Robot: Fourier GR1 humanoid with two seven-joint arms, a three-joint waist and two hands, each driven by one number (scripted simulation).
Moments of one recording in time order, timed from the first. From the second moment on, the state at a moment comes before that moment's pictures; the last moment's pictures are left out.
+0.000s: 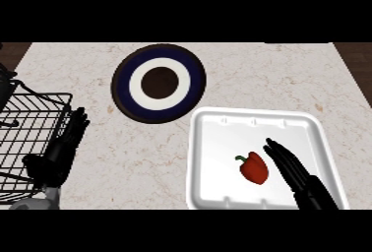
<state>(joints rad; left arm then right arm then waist) -0.03 0.35 -0.11 -1.36 0.19 0.09 -0.16 0.15 -0.59 0.56 -1.91 0.44 -0.41 0.06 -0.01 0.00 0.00</state>
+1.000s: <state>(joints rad) -0.07 0.31 -0.06 -1.30 0.14 0.04 -0.16 0.01 -0.56 0.56 -1.95 0.63 0.08 0.61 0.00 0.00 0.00</state>
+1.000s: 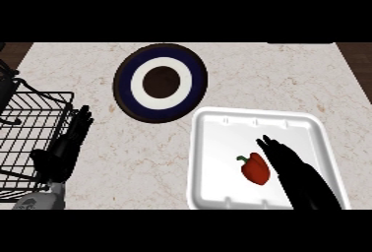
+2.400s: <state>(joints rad) -0.05 0.25 0.03 -1.32 0.05 -0.03 -0.15 -0.11 -0.28 0.43 -1.50 0.85 0.15 0.30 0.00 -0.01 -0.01</state>
